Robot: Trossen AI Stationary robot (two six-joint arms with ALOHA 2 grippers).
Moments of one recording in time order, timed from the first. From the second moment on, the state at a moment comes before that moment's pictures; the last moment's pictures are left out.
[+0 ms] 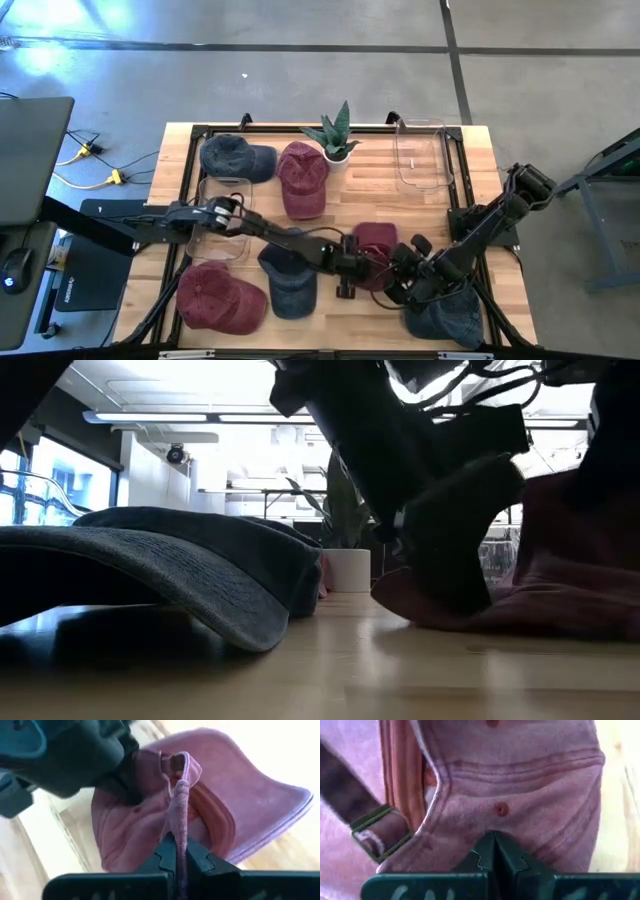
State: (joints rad) left arm -0.30 2.34 1.80 -0.41 -0.21 -0.12; right arm 0.76 1.54 0.97 -0.78 0.60 1.34
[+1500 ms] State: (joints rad) left arm -0.38 2.19 1.80 -0.89 -0.39 -0.23; right arm 0.74 1.75 1.08 -0.44 0.28 -0.16
